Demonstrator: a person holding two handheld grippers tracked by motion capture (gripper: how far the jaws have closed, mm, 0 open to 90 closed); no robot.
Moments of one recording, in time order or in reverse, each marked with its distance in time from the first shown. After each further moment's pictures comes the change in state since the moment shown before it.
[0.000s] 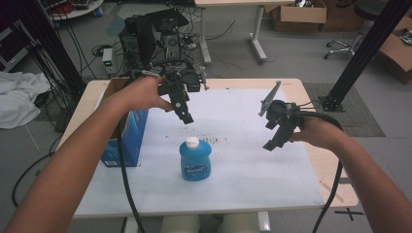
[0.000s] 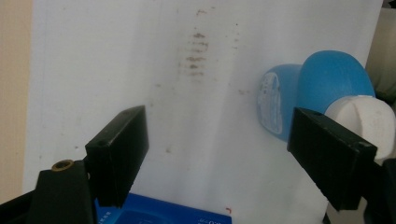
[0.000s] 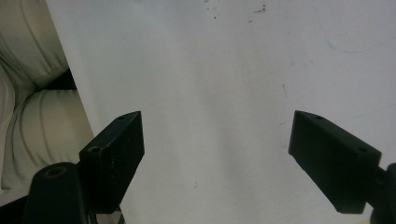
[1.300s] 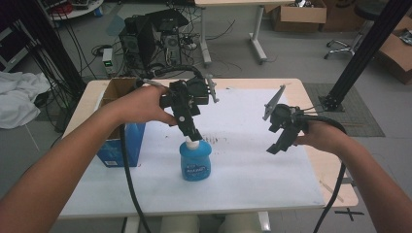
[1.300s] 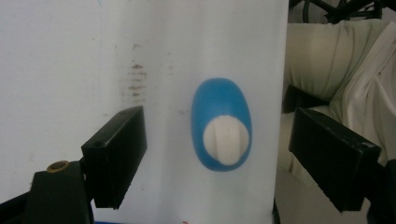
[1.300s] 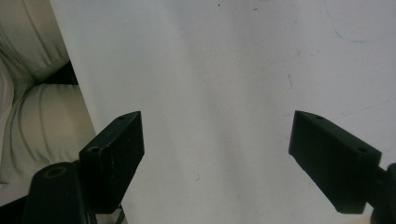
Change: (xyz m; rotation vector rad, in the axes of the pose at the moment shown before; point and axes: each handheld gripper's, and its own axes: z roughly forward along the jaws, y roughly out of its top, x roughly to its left) left arm -0.059 0.010 -0.023 -0.054 -0.095 0.098; right arm 0.003 -0.013 0.003 0.003 0.002 -0.005
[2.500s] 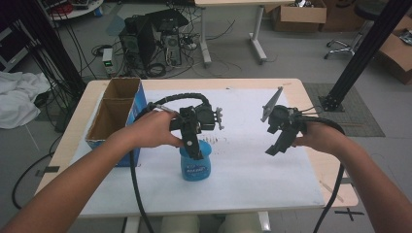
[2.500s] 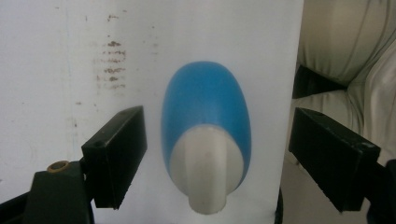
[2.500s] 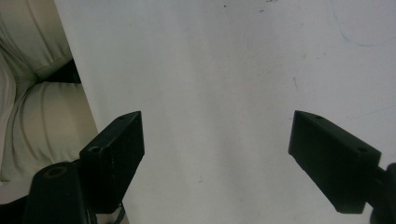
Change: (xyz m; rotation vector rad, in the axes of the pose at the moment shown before) left arm -0.016 0.000 0.059 0.104 0.028 -0.006; right arm 0.003 0.003 0.003 0.001 0.006 -0.022
